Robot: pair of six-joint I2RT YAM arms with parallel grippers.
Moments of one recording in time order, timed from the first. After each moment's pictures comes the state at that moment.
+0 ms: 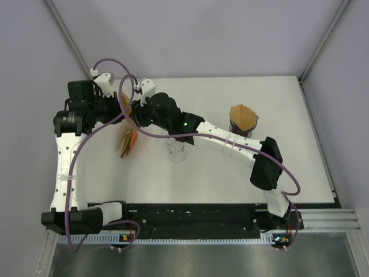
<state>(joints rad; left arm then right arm) 0.04 1.22 1.56 -1.01 0.34 -0.02 1.07 2.01 1.95 -0.11 0.13 0.20</state>
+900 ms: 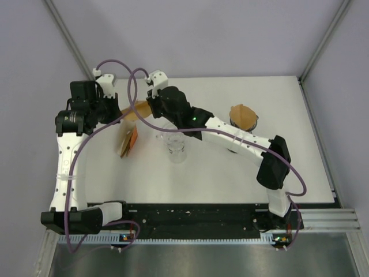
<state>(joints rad) 0.02 1.22 1.56 -1.02 0.22 0.06 1.00 1.97 1.89 -0.13 0.29 0.12</state>
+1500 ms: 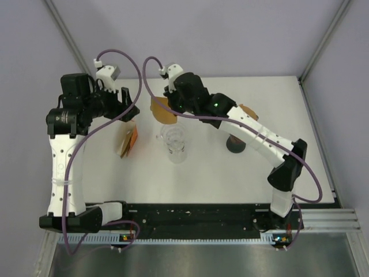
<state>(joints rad) 0.01 1.24 1.70 -1.07 0.49 0.10 0.93 1.86 1.98 -0.54 0.20 0.10</state>
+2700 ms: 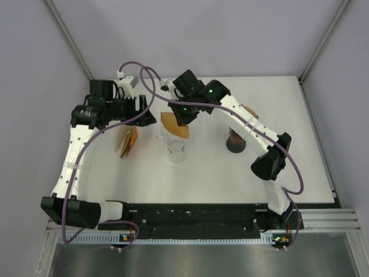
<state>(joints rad) -0.11 1.28 1.51 -0.96 0.54 -0.06 0.85 2.04 2.31 -1.18 -0.09 0.08</state>
